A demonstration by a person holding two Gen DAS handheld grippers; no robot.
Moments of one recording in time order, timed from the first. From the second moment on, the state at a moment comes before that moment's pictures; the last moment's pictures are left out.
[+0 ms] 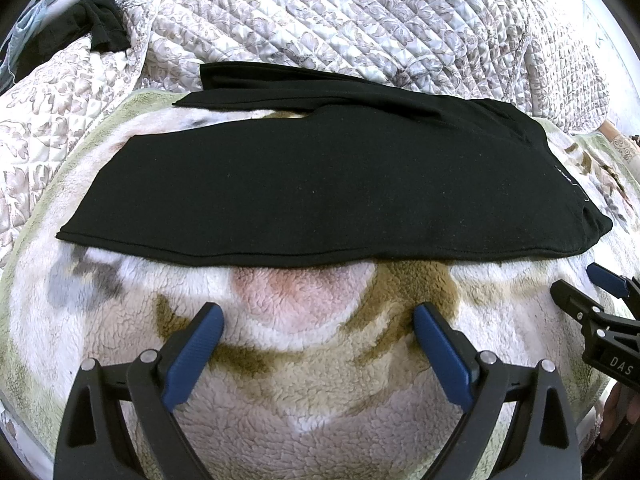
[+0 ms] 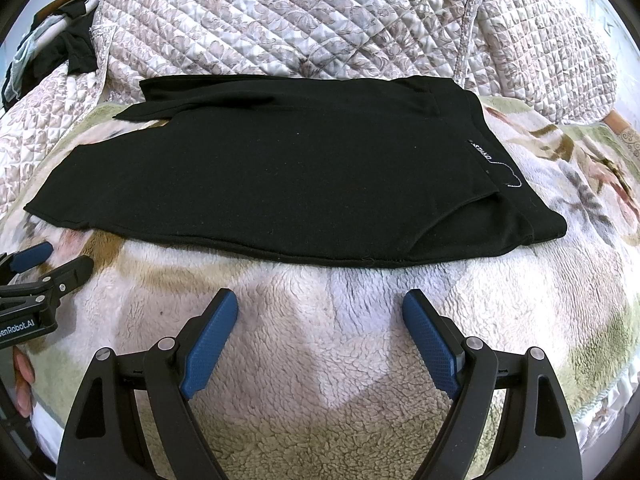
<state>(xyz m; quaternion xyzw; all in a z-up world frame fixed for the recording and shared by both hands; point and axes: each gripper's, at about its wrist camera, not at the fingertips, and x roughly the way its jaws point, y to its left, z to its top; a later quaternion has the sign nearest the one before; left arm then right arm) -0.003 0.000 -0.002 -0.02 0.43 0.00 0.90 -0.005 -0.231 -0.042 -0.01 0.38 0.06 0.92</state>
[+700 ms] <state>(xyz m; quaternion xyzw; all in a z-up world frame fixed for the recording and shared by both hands) -0.003 0.000 -0.002 -0.02 0.43 0.00 0.91 -0.004 -0.233 -0.041 -0.01 0.38 0.07 0.92</state>
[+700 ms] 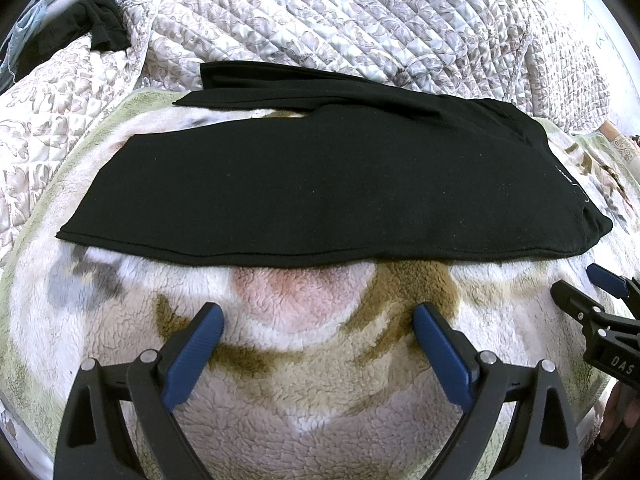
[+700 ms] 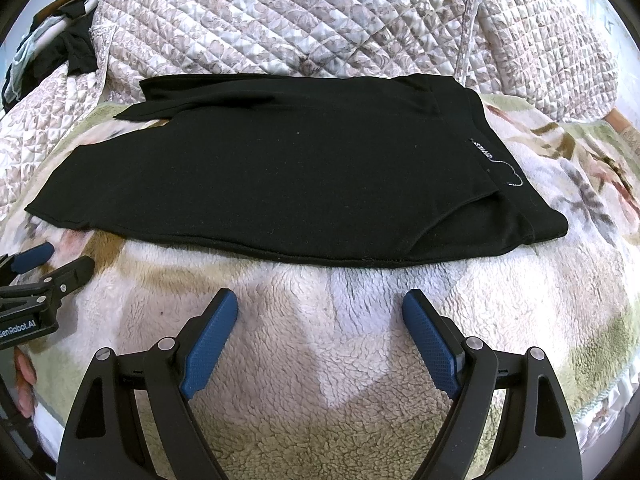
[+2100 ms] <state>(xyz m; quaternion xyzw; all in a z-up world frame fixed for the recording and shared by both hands) -0.009 0.014 0.003 -0.08 0.42 -0.01 0.91 -0.005 -0.254 -0.029 0.02 0.38 0.08 0.92</state>
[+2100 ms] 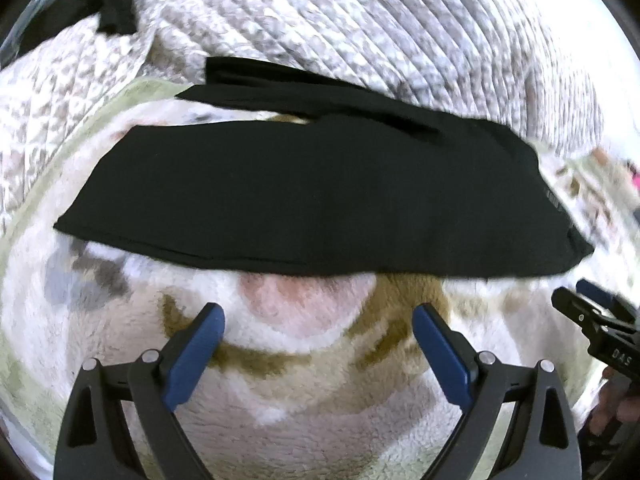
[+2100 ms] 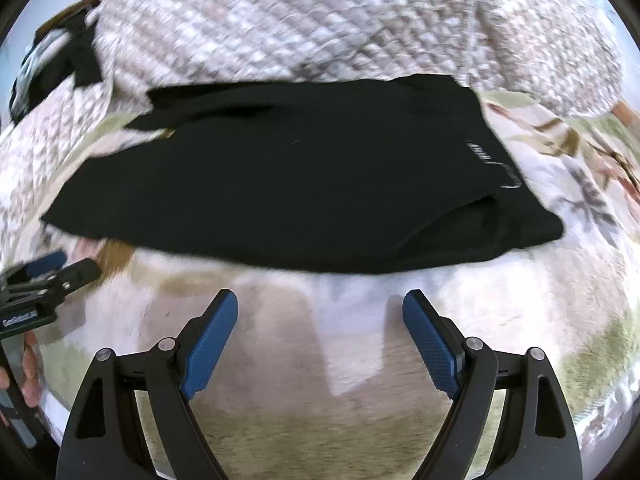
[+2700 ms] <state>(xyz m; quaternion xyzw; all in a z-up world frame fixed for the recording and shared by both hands) 0.016 0.112 0.001 -0.28 0.36 0.05 0.89 0.047 -0.360 -0.038 0.31 0.35 0.07 0.88</state>
